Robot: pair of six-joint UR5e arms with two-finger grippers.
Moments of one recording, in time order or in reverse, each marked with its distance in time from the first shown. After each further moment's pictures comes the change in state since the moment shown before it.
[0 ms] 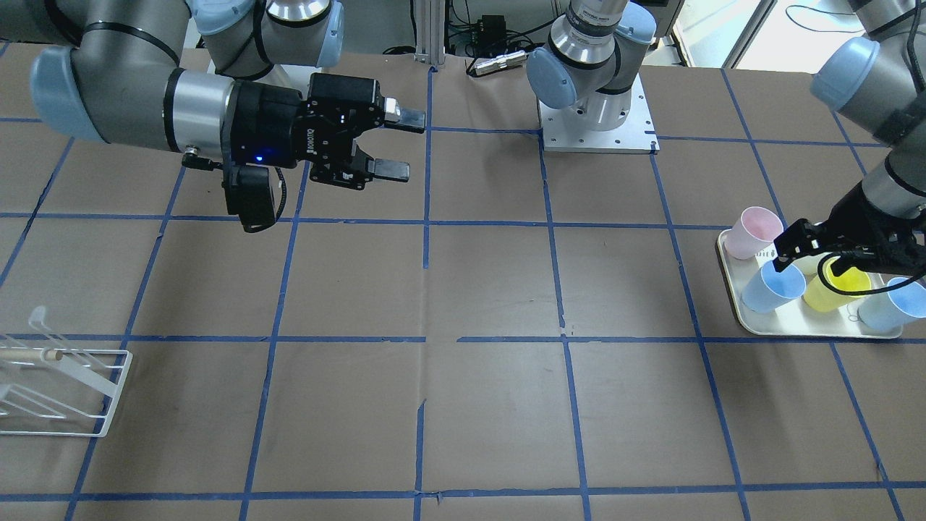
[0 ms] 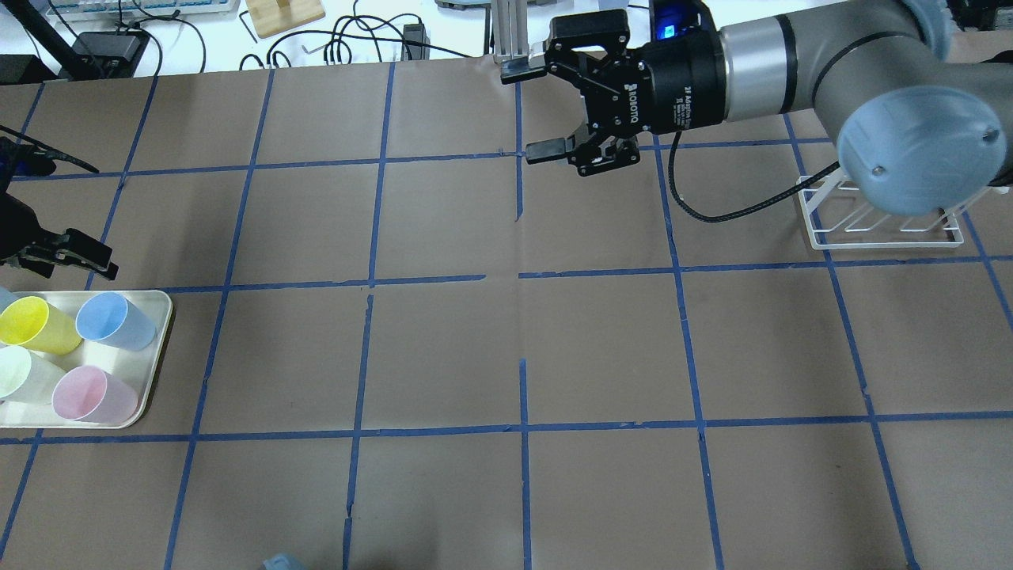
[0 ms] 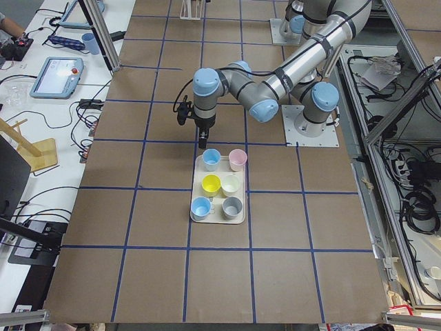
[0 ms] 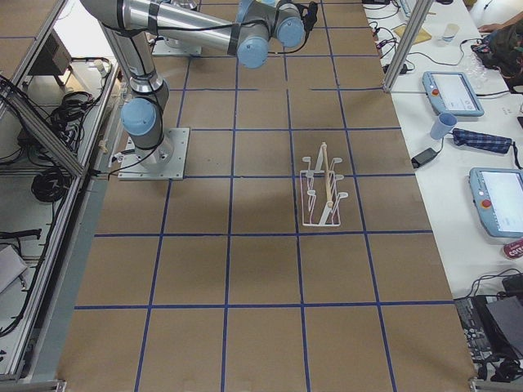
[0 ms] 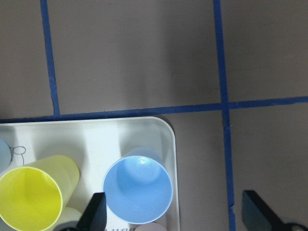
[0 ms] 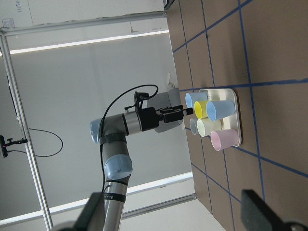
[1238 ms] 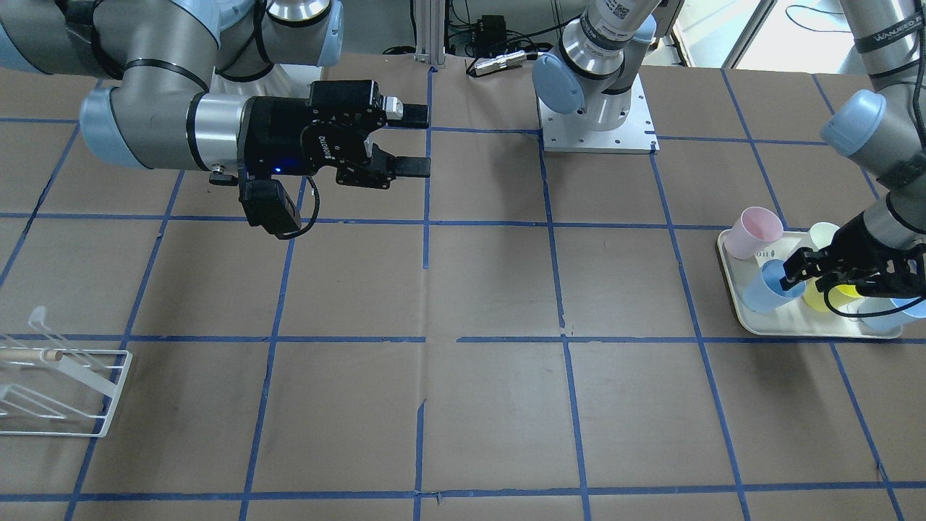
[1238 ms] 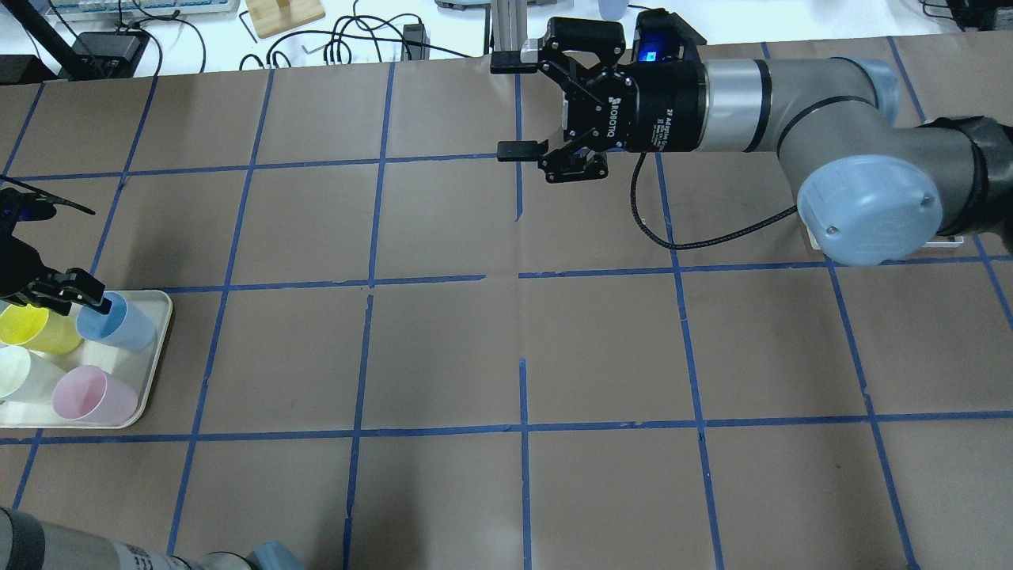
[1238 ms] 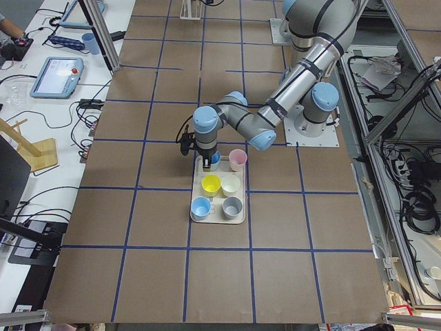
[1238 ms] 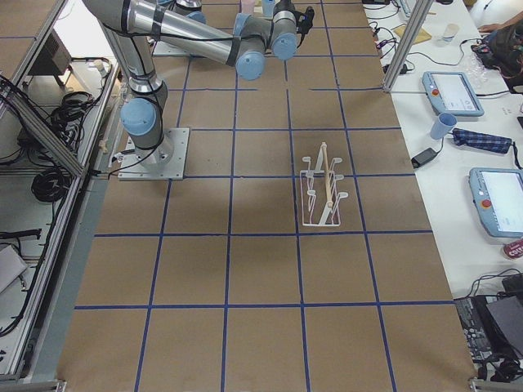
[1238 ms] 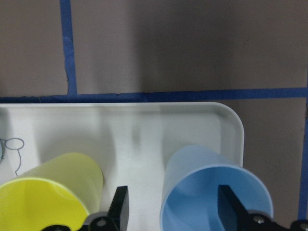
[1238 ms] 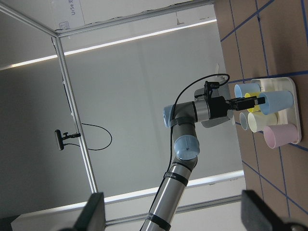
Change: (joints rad) left arm 0.082 -0.134 -0.007 0.061 -0.001 0.025; right arm 0.005 0.013 0.111 -0.133 0.215 0.063
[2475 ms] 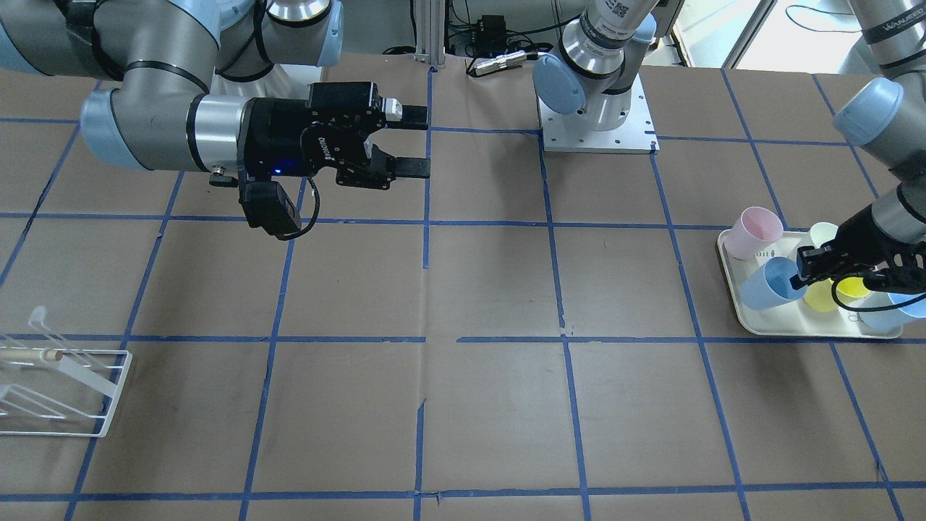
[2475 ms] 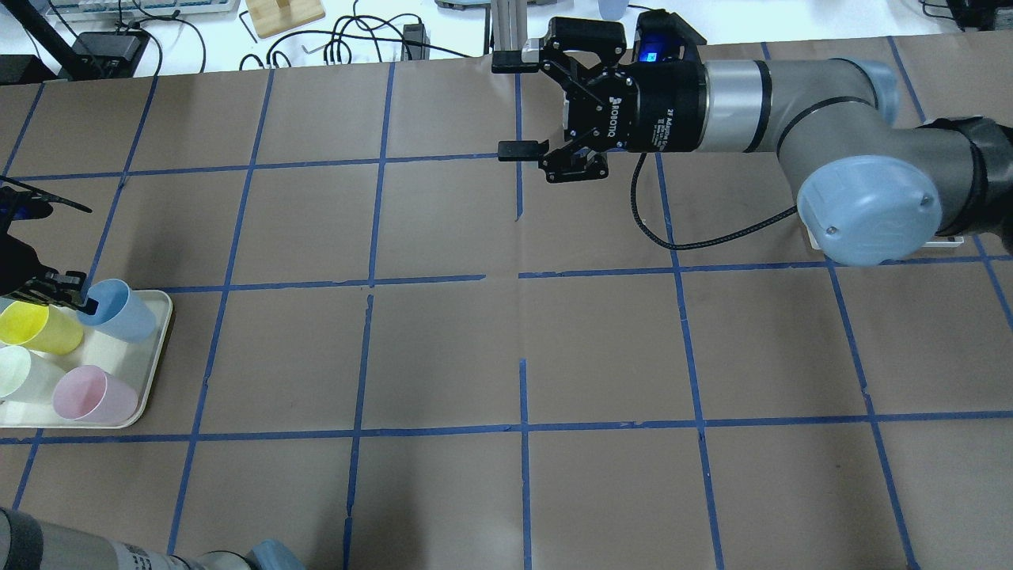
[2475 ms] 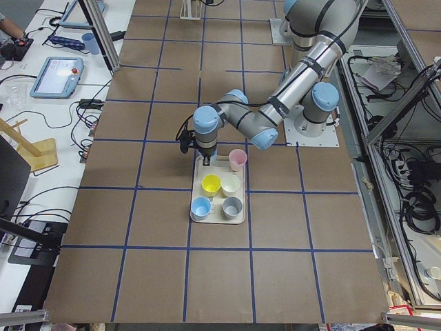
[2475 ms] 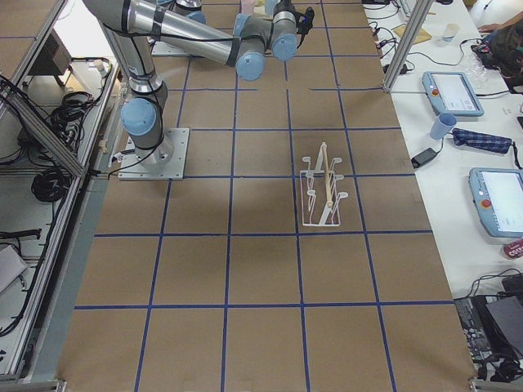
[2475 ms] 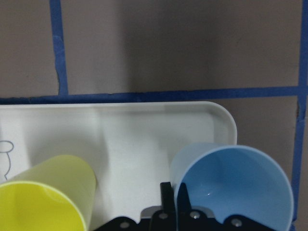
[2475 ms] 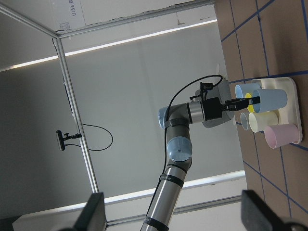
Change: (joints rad) left arm 0.006 0.037 0.043 -0.132 -0.084 -0.004; right arm -0.001 0.001 0.001 -0.001 0.003 0.002
